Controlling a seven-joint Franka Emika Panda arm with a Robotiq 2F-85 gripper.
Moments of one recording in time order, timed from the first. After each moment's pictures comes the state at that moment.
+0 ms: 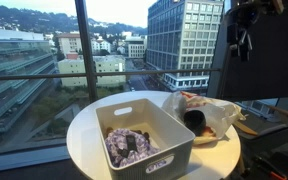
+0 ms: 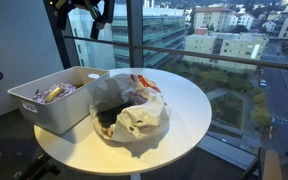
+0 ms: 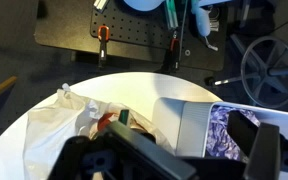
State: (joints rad) arm 0.03 -0.39 -0.12 -2.17 0.07 1.42 -0.25
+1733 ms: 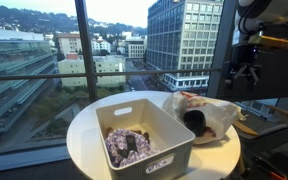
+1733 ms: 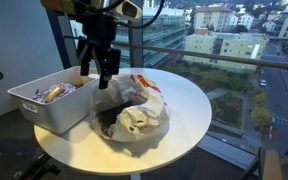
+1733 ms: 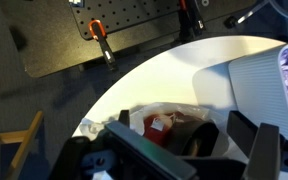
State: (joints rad) arm -0.09 -0.46 -0.10 -2.54 0.07 1.83 0.09
